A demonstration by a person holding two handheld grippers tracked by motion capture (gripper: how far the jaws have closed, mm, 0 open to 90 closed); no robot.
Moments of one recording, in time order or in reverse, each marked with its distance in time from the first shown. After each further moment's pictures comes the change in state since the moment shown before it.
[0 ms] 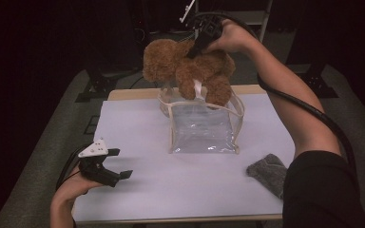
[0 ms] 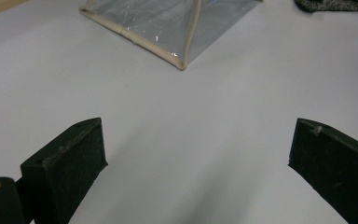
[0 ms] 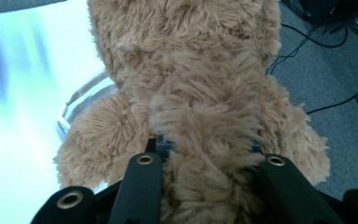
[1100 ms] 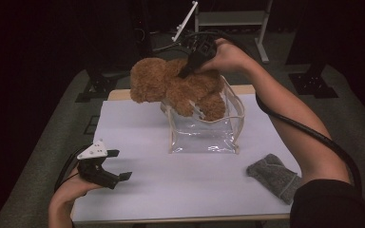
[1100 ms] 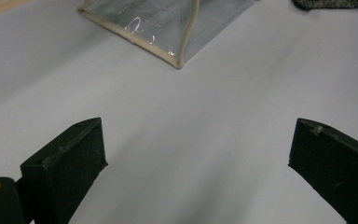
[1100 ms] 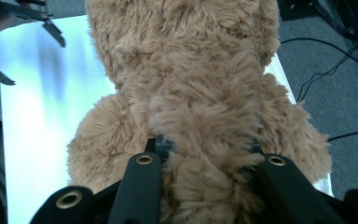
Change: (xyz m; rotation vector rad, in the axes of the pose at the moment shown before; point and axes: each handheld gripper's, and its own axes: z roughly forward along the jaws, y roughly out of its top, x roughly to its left) left arm -0.005 0.000 -0.006 0.002 0.007 0.007; right arm 0.052 -0.010 0.008 -0.050 0.103 -0.032
